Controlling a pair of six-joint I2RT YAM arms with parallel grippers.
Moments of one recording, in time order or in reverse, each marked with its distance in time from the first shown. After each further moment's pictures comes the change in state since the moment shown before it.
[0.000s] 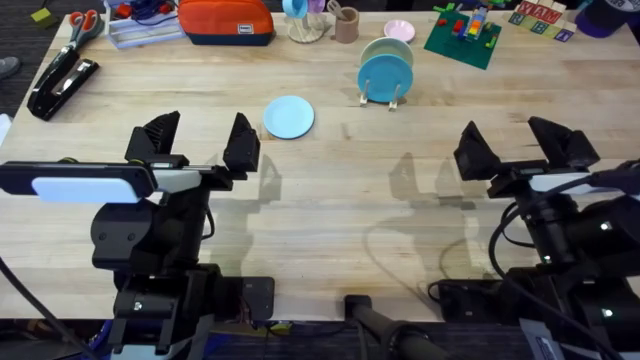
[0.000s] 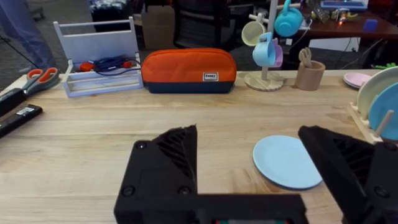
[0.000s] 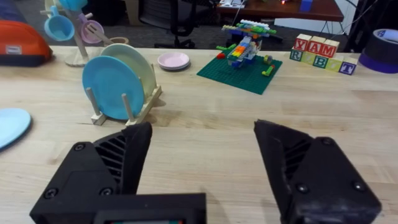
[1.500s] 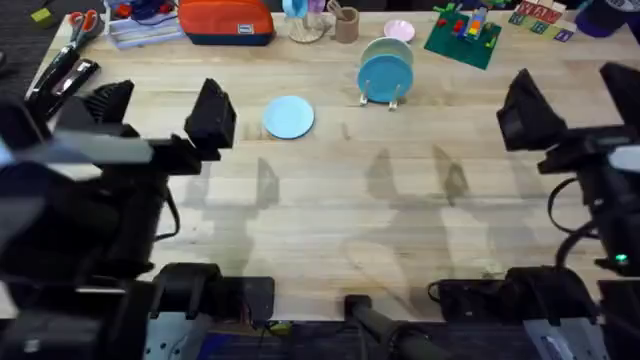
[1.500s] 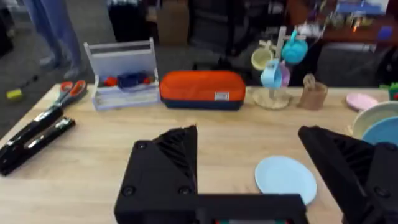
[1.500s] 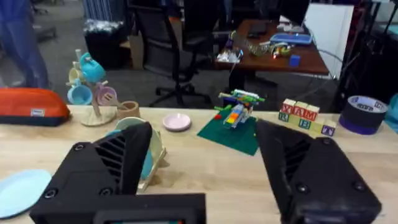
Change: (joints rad) left arm 0.000 0.196 0.396 -0.246 -0.057 0.000; right arm 0.000 0.157 0.294 0.025 0.000 0.000
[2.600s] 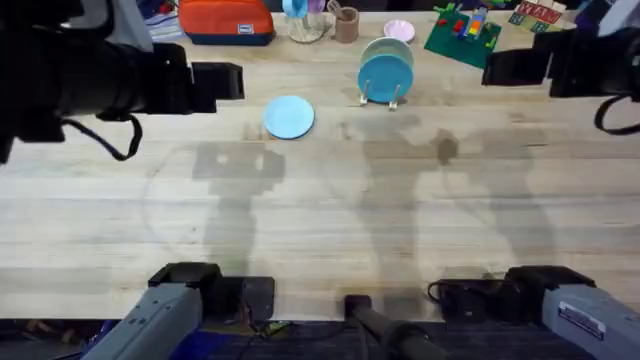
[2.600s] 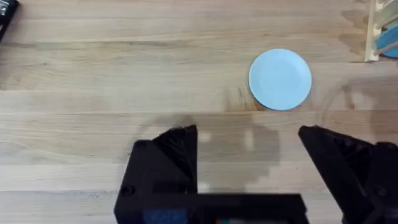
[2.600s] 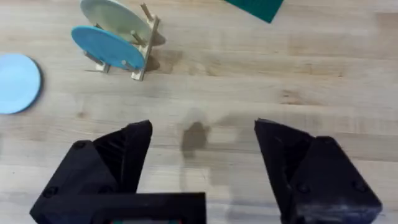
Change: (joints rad) left arm 0.000 0.794 0.724 -0.723 0.057 0.000; right arm 0.000 0.910 0.822 -0.815 -0.001 0.000
